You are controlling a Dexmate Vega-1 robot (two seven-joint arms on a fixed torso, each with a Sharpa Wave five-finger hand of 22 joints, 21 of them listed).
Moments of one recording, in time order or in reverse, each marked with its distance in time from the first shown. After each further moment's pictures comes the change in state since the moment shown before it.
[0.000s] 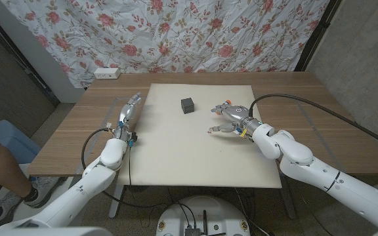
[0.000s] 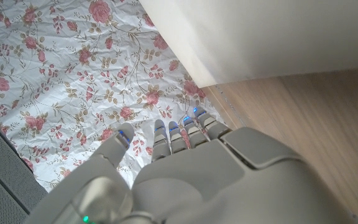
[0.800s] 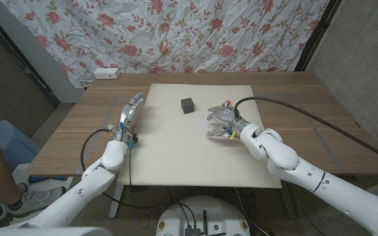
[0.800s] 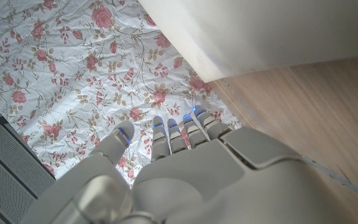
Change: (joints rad) left arm 0.033 0.020 0.002 -0.037 0.102 -0.012 0.077; left_hand 0.023 0.012 0.005 -0.022 0.000 0.071 0.006 0.007 0.000 0.049 -0.002 0.007 0.005 0.037 -0.001 0.005 -0.002 0.015 -0.004 0.007 0.000; right arm 0.050 0.061 -0.104 -0.046 -0.280 -0.077 0.196; right_hand 0.103 -0.016 0.026 -0.031 0.012 0.273 0.016 0.043 0.015 0.011 -0.010 -0.004 0.003 0.019 0.002 0.008 0.000 0.017 0.004 0.000 0.000
